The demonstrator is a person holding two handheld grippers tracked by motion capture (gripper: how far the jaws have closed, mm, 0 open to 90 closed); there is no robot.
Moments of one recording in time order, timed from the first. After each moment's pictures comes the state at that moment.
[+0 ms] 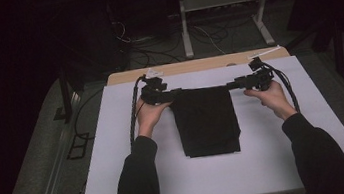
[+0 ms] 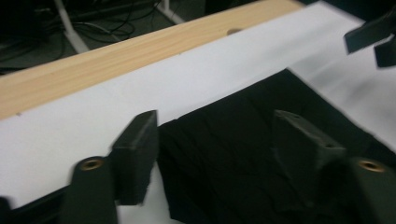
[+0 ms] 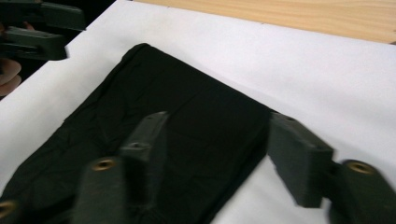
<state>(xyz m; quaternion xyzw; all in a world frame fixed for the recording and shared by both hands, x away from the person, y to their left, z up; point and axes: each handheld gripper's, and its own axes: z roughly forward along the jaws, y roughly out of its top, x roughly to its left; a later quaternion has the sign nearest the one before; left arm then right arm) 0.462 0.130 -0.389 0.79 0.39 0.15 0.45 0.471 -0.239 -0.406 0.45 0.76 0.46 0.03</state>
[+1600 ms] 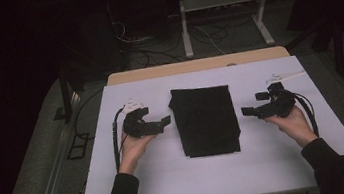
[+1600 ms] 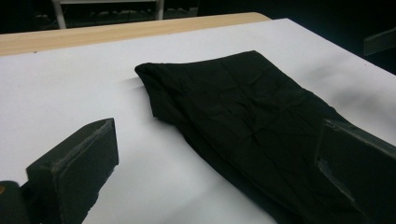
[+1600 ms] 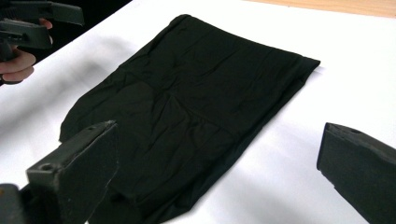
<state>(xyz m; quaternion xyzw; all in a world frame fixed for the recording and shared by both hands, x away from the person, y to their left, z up) 0.373 0.186 -0.408 0.75 0.40 0.14 0.50 0.367 -0.254 -0.405 0.42 0.77 0.48 0.07</state>
